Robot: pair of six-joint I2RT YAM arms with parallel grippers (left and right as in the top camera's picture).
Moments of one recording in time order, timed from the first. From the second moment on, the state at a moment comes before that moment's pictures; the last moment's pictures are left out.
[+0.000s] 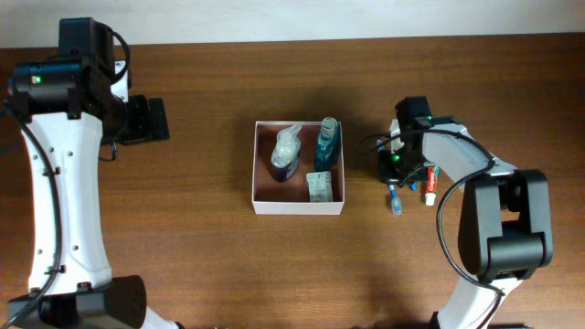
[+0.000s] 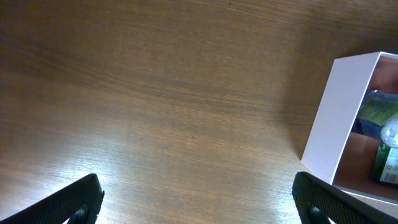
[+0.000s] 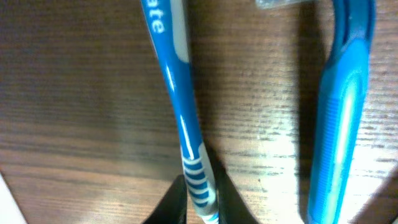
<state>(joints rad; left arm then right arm) 0.06 1.74 2.06 -1.58 -0.10 -0.11 0.07 1.97 1.27 -0.83 -0.12 0.13</state>
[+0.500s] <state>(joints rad) 0.06 1.74 2.06 -1.58 -0.10 -0.11 0.17 1.65 1.53 -1.18 -0.13 0.15</state>
